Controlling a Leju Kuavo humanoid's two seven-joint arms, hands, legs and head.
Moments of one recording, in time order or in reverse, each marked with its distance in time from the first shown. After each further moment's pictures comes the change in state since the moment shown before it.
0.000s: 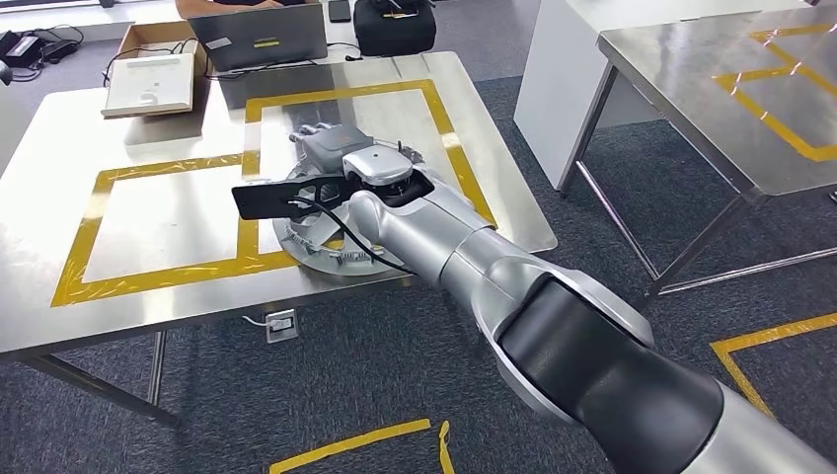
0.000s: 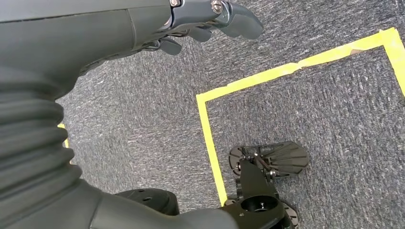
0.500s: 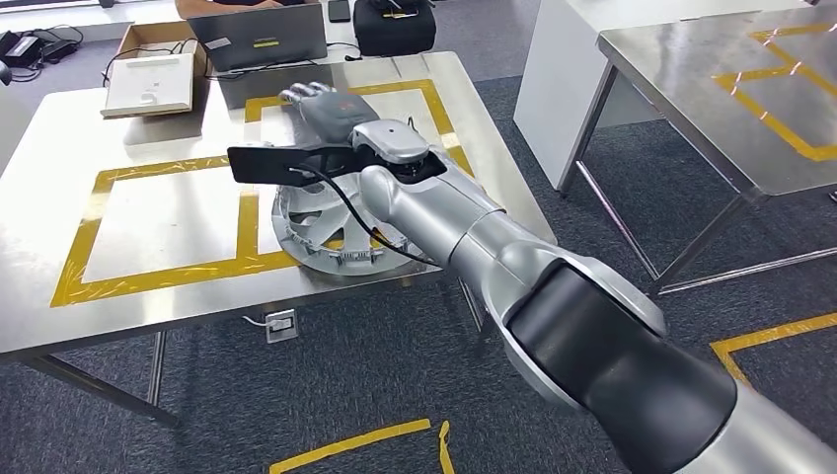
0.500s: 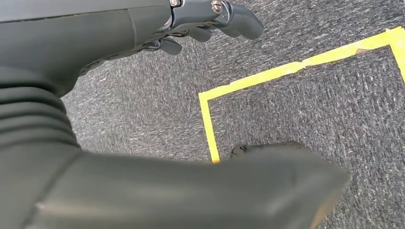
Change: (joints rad) left arm 0.006 0.001 0.001 0.000 0.015 0.004 0.007; right arm -0.054 -0.031 -0.038 -0.028 -0.103 -0.149 -0.110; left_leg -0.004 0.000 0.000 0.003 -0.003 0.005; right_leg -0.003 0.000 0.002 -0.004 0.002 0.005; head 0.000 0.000
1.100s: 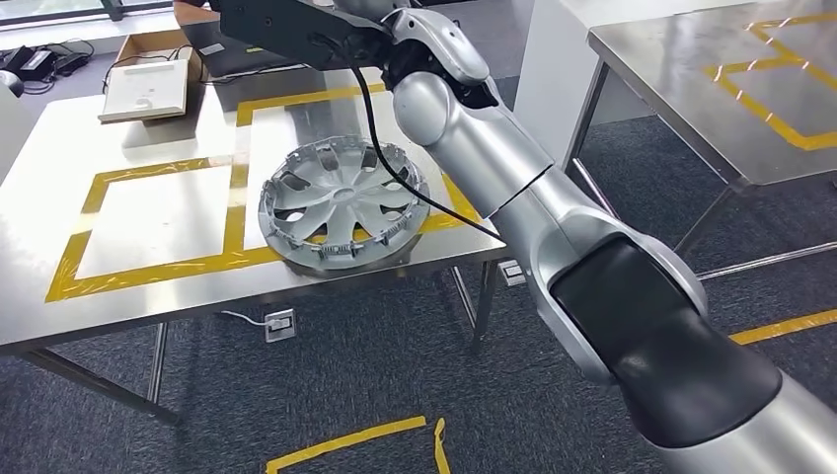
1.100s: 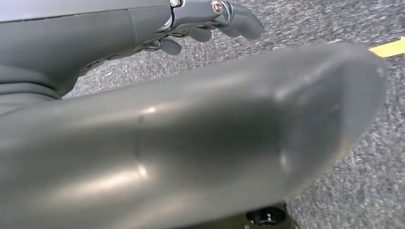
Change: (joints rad) left arm 0.009 0.010 0.012 -0.003 0.016 0.031 0.003; right arm -0.050 -0.101 -0.150 -0.312 -0.122 -0.081 -0.086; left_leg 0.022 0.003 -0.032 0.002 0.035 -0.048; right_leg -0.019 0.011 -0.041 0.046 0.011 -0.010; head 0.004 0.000
